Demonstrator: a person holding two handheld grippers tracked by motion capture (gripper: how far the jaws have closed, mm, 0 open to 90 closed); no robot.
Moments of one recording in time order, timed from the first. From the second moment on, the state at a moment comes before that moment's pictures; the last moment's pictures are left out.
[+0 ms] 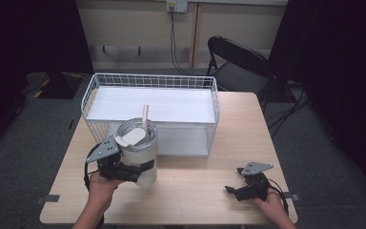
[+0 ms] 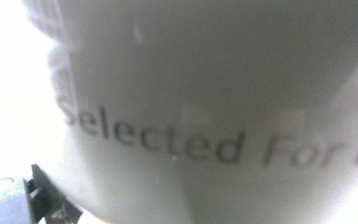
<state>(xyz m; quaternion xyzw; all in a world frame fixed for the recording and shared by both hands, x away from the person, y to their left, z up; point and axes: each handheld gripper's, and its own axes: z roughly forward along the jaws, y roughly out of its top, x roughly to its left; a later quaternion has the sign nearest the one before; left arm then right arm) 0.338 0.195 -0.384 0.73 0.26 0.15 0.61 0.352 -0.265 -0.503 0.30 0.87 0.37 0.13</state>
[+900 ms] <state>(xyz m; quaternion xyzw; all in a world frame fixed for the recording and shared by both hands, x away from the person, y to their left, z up) 0.350 0.201 -0.325 0.73 0.27 0.15 0.62 0.352 -0.265 -0.503 0.30 0.87 0.37 0.13</state>
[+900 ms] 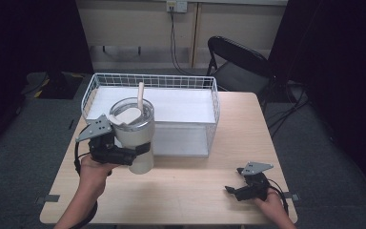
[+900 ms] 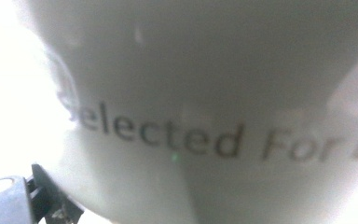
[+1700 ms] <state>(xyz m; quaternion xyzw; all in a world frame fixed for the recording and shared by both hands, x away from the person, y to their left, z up) 0.363 0.197 -0.271 0.73 0.26 0.16 0.61 0.352 -0.265 -0.503 0.30 0.87 0.37 0.13</state>
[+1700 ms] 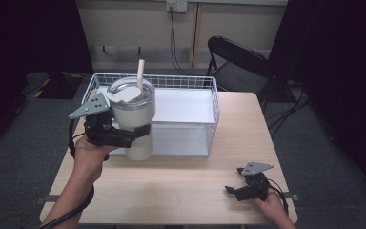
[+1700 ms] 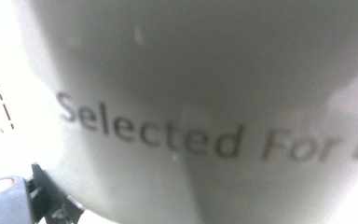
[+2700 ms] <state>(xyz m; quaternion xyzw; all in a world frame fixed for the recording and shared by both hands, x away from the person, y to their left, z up) 0.385 0.192 -0.221 0.73 0.25 0.19 0.60 0.352 -0.265 -0.503 0.30 0.87 0.37 0.13</state>
